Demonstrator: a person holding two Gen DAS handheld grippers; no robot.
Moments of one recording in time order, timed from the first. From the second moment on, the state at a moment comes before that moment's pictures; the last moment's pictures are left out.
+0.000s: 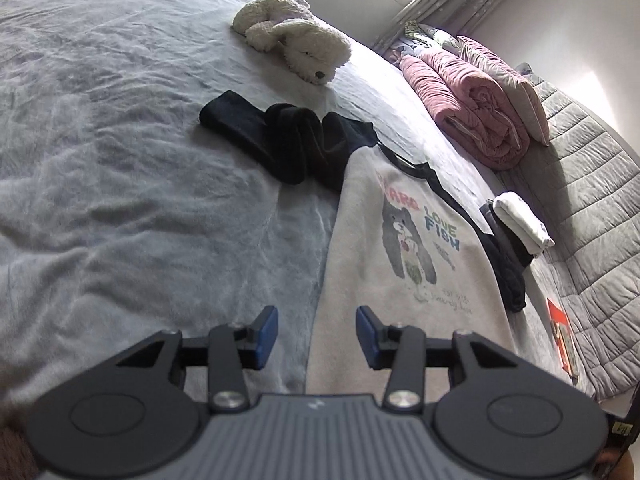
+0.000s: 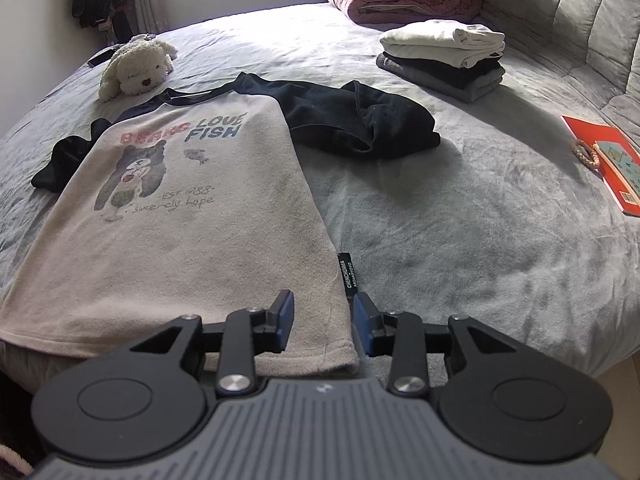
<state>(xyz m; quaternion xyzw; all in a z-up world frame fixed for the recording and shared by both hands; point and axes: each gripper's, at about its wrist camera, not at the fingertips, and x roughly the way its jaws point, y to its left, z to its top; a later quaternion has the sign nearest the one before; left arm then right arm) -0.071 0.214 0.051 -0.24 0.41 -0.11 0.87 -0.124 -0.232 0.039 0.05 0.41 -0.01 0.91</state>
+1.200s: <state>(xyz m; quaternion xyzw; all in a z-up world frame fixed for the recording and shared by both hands) 0.086 0.262 0.014 -0.29 0.32 0.06 0.90 0.029 -0.076 0.040 0.04 0.41 0.11 0.90</state>
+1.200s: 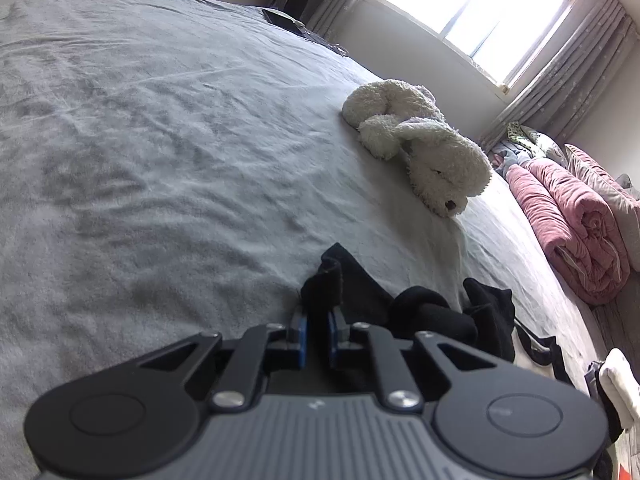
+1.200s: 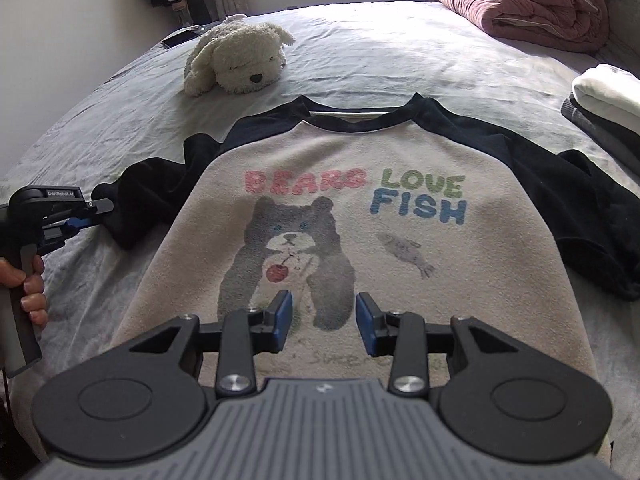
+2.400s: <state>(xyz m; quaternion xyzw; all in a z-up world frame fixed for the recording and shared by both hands) 0.061 0.376 0.032 -0.33 0.19 0.19 0.91 0.088 0.149 0.013 -0.21 0.31 0.27 0.89</state>
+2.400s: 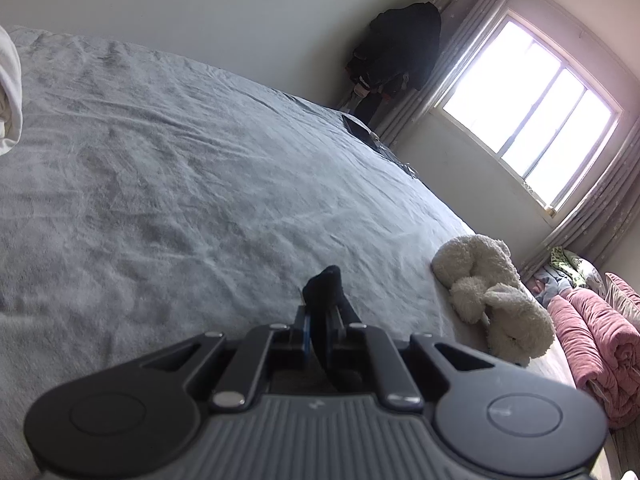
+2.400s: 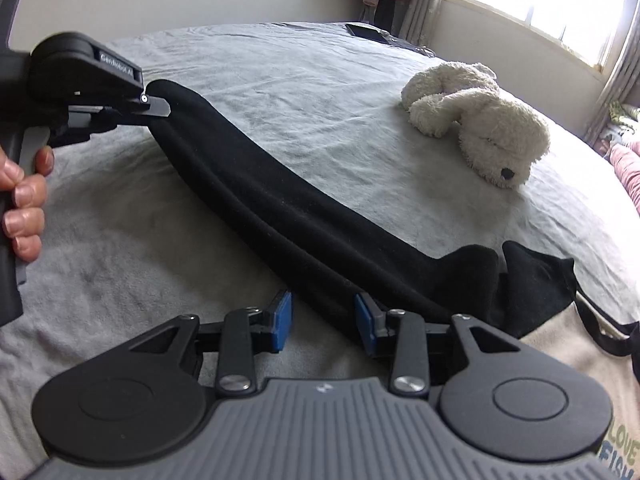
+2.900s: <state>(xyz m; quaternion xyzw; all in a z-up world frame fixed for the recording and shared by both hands) 0.045 0.408 0.055 -0.24 0.16 0.31 0.90 0.082 0.194 0.028 -0.14 0.31 0.34 0.88</state>
